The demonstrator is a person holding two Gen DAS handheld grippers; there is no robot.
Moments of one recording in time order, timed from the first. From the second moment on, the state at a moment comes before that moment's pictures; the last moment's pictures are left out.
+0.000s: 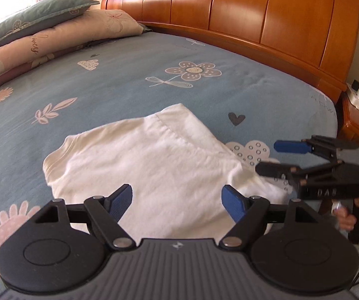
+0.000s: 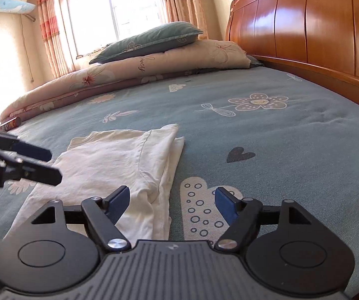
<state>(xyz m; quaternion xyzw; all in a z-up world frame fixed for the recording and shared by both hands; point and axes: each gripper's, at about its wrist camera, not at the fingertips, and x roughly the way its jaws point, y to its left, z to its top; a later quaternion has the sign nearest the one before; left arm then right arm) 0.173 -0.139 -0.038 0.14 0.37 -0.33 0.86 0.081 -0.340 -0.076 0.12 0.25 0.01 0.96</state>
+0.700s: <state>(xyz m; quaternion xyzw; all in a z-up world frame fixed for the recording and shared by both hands) 0.102 -0.102 -0.069 0.09 0.43 -0.30 0.85 0.075 -0.318 -0.080 0.13 0.22 0.01 0.97</state>
